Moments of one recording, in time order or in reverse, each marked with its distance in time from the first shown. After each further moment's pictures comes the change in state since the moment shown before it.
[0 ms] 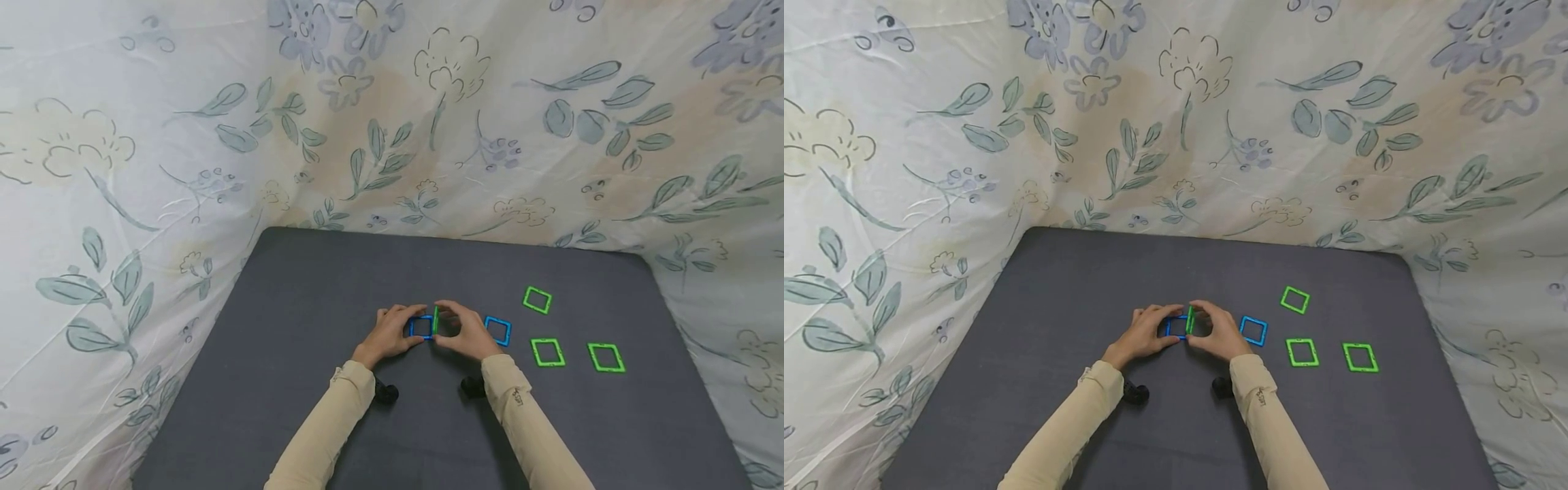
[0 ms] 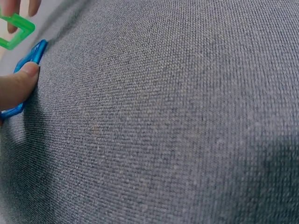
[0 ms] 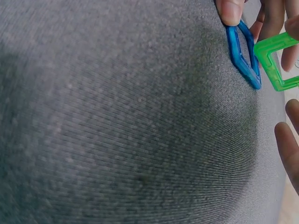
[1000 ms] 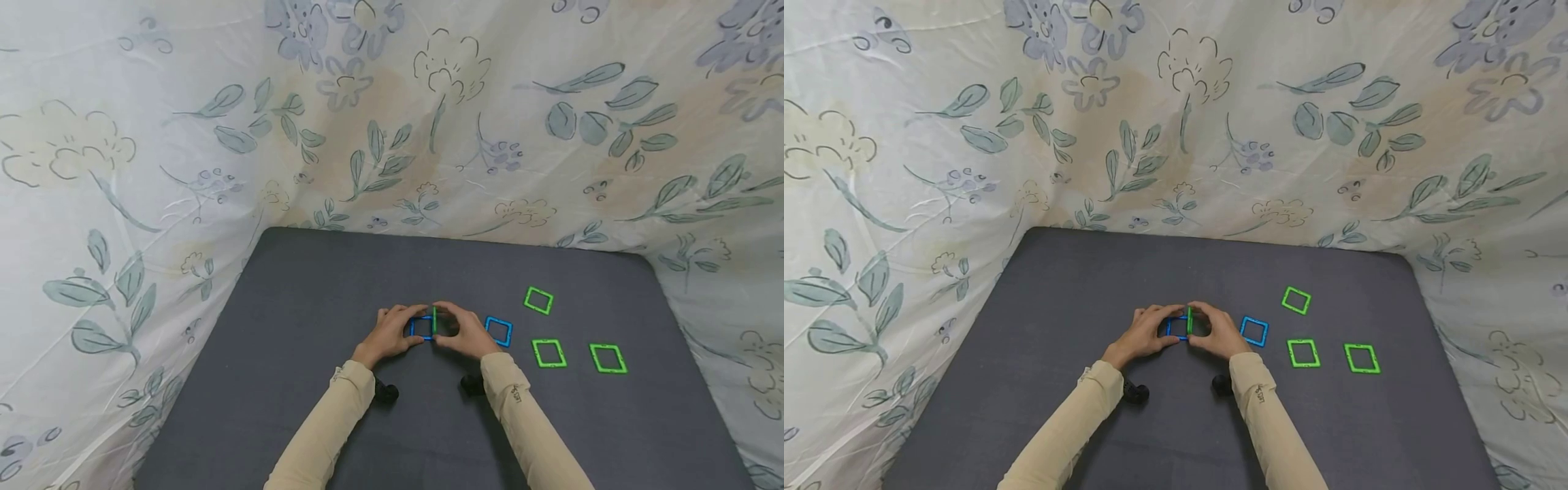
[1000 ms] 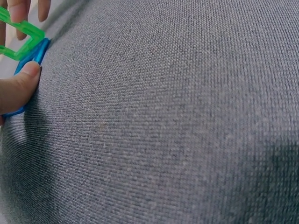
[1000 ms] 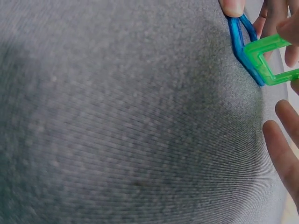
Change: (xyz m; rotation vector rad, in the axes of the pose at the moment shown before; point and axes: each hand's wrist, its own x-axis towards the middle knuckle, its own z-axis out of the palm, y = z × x) left_hand 0.003 0.001 -0.002 0.004 -0.022 -0.001; right_hand 0.004 0.005 -0.003 -0.003 -0.072 0.024
